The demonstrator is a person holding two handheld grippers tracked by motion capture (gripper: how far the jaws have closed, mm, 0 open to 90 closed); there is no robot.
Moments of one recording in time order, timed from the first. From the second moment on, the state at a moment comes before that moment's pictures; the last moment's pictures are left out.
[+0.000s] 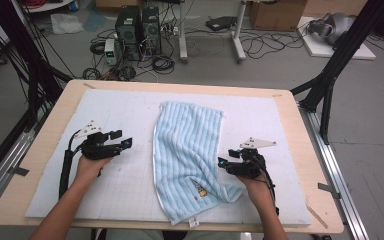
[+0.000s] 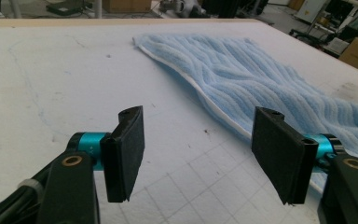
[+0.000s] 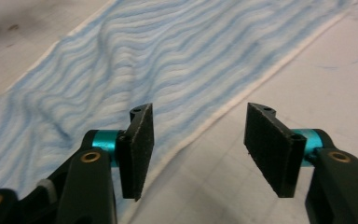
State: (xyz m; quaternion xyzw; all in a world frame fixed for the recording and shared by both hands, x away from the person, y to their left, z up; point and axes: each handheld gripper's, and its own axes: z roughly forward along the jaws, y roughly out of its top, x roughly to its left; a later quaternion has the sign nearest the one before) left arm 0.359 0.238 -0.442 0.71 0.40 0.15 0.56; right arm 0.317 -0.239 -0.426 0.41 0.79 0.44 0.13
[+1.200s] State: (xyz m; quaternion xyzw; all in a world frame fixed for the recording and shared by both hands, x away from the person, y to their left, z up) left arm 0.401 0.111 -0.451 0.80 0.39 0.11 0.44; right arm 0.318 -0.265 -0.425 0.44 0.75 0.47 0.15
